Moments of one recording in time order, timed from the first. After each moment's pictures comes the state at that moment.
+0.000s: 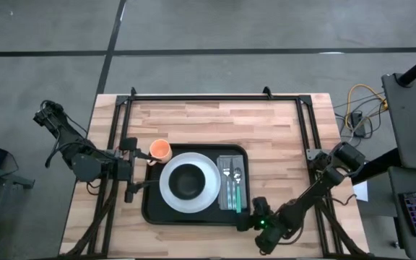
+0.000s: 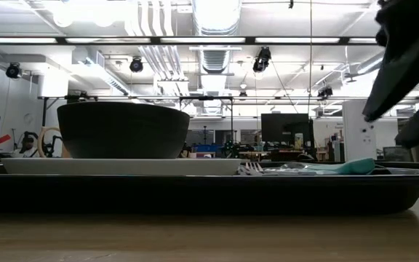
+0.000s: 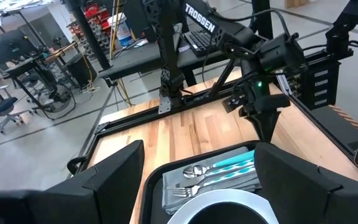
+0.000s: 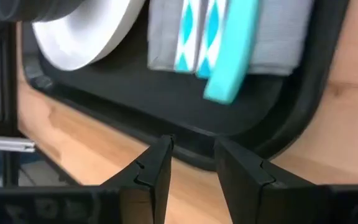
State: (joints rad) left arm -0.74 0.86 0.98 -0.38 -0.75 0.11; right arm 0.79 1.86 1.11 -0.39 0.59 2.21
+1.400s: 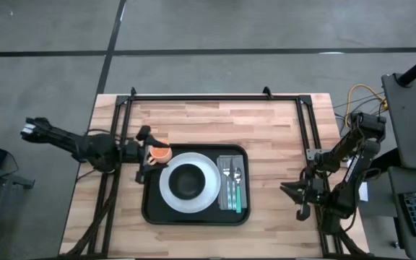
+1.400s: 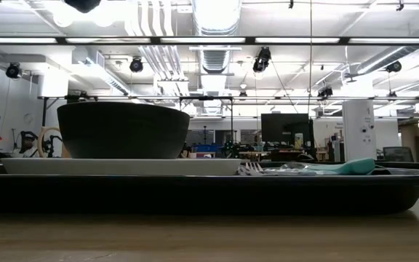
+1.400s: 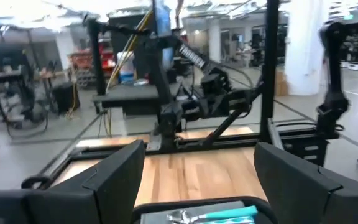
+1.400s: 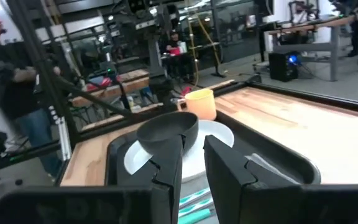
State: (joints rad) left arm -0.31 0.67 0.53 0.23 -0.26 0.08; right arm 1.27 1.36 0.67 -0.96 1.57 1.94
